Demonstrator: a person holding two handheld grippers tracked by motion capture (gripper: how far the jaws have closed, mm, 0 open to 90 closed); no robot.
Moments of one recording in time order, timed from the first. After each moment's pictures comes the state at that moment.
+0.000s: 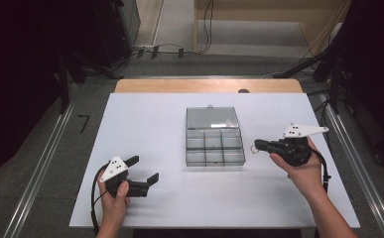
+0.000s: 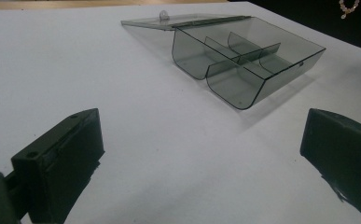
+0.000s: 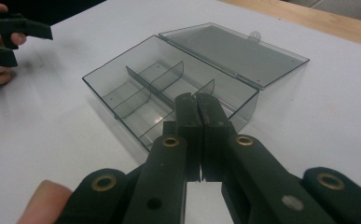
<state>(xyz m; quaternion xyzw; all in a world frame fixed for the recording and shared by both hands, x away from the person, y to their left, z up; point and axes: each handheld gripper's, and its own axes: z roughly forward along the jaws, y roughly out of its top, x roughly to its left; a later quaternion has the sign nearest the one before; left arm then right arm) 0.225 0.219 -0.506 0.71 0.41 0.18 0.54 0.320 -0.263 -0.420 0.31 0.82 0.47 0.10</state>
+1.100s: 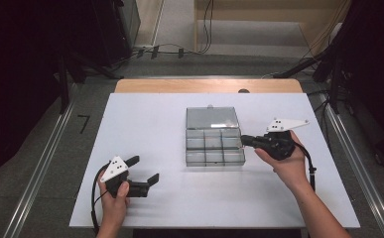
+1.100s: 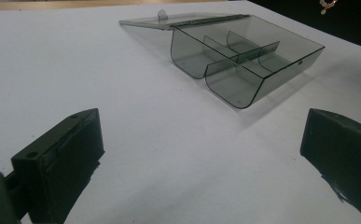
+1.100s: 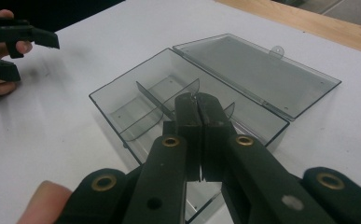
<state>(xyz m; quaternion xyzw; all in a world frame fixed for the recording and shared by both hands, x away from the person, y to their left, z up) 0.225 0.218 -0.507 0.71 0.41 0.19 0.54 0.334 -0.226 -0.420 0.29 0.83 0.47 0.09</state>
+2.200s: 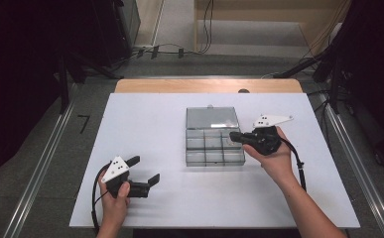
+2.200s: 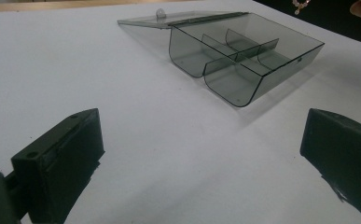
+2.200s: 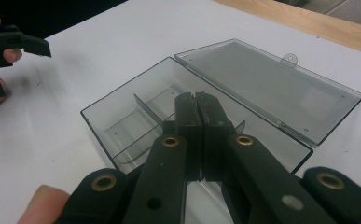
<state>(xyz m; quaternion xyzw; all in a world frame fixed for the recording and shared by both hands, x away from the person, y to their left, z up) 0.224 0.217 -0.506 0.72 0.41 0.19 0.53 0.350 -0.198 -0.428 0.29 0.83 0.47 0.09</state>
